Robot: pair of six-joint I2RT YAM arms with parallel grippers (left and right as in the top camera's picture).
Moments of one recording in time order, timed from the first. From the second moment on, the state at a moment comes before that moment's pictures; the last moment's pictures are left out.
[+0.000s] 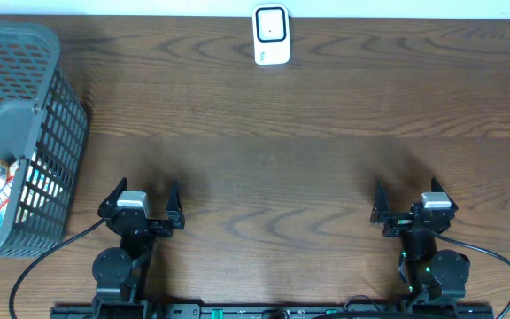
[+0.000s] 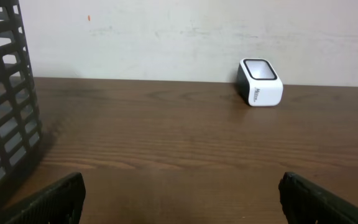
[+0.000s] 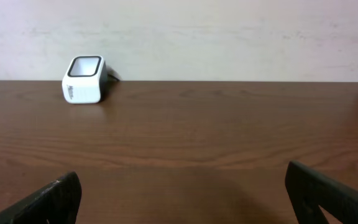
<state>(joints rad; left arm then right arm) -0.05 0.01 0.02 -0.10 0.05 -0.07 0.00 0.01 0.01 -0.07 -0.04 -0.01</state>
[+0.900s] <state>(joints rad) -0.05 0.01 0.01 -0.06 0.26 -0.21 0.00 0.01 0.01 -0.07 -0.04 -0.01</state>
